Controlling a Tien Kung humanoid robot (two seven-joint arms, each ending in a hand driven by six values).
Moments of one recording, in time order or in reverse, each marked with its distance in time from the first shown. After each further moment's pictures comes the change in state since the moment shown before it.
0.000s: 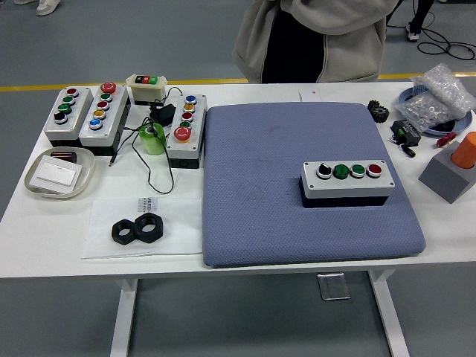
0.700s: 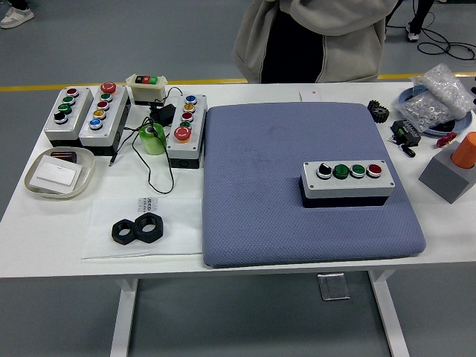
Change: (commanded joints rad) left arm 0.003 -0.003 -0.003 -0.001 0.001 -0.001 0.000; right arm 0.017 0.057 -0.022 -0.060 -0.004 0.051 -0.022
